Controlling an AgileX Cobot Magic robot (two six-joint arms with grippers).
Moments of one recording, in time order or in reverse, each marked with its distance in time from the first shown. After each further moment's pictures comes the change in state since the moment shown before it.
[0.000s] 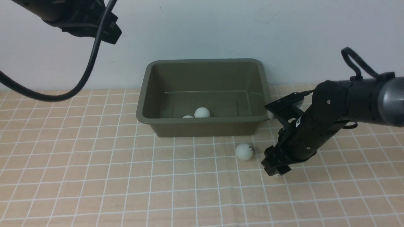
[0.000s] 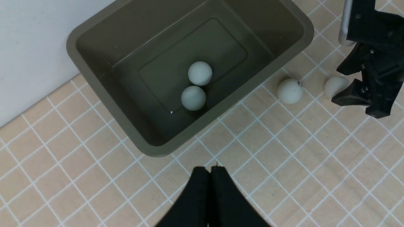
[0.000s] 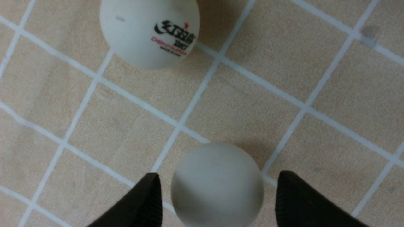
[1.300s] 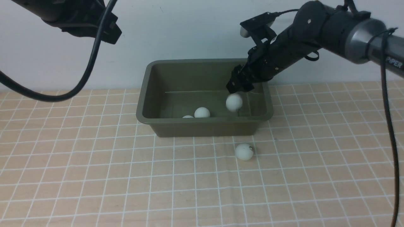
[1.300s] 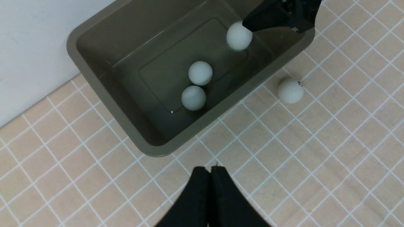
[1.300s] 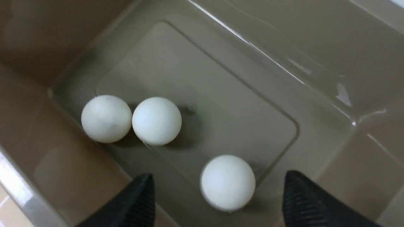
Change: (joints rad) right arm -0.046 0.271 -0.744 0.223 0.175 -0.236; left arm 0.000 0.000 0.000 0.001 0.000 0.000
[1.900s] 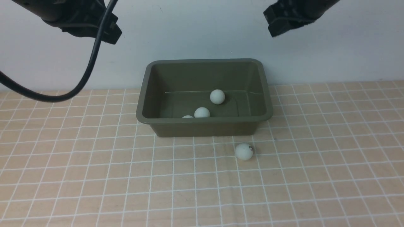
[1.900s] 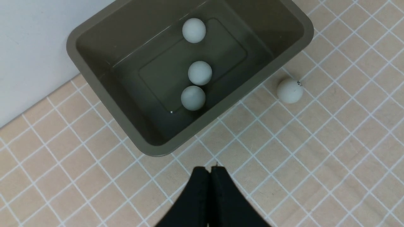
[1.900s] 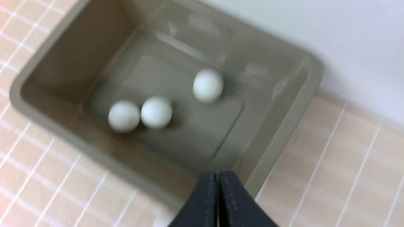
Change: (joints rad) right arm -0.037 -0.226 -0.127 -0.187 0.332 0.325; left arm -0.001 0.000 0.000 0.002 0.000 0.000
